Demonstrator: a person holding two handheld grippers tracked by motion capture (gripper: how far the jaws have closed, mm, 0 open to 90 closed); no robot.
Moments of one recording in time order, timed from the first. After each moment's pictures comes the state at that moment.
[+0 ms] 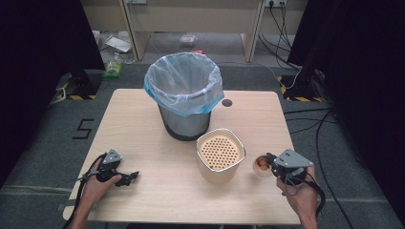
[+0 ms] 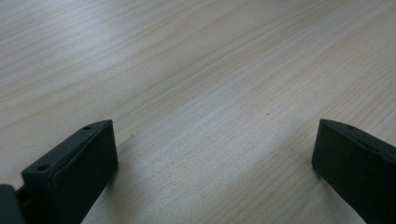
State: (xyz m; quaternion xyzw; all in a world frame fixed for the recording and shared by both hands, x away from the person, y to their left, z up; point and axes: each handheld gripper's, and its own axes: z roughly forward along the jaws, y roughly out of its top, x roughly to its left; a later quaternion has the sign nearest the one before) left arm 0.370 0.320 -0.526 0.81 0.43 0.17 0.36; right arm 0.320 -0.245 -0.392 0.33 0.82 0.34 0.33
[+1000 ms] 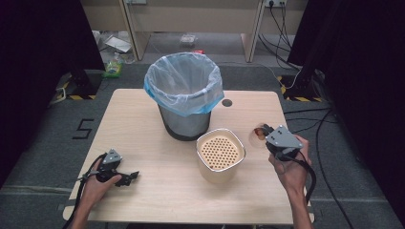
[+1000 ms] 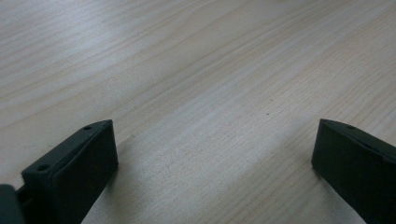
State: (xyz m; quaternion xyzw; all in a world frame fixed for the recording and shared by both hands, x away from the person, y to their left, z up) left arm 0.370 0.320 -0.526 0.81 0.43 0.17 0.36; right arm 0.361 -0.213 -0.350 0.27 0.78 0.34 0.45
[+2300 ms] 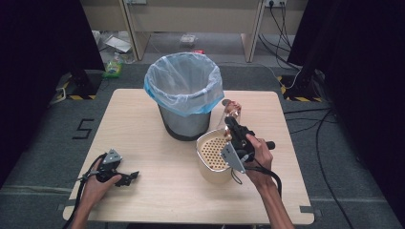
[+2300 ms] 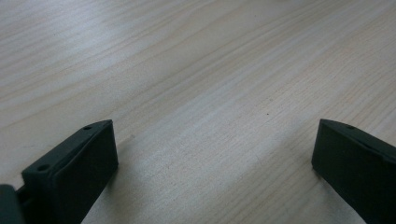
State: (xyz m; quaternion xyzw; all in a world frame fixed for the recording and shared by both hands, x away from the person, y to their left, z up) left arm 0.370 0.320 -0.526 0.81 0.43 0.17 0.36; right arm 0.364 -0.122 -0.377 -0.02 0.70 0.26 0.66
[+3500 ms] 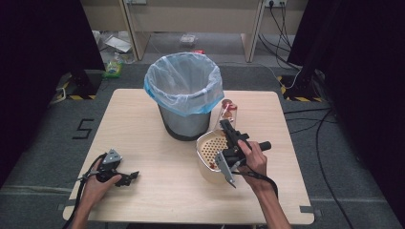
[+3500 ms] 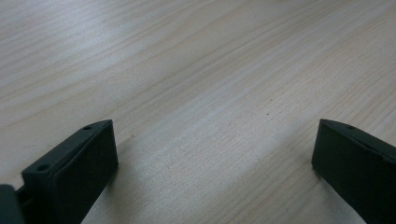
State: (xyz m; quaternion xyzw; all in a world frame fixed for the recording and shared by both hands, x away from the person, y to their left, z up) left arm 0.370 0.320 -0.526 0.81 0.43 0.17 0.36; right arm 0.361 -0.110 -0.395 -0.08 0.68 0.20 0.70
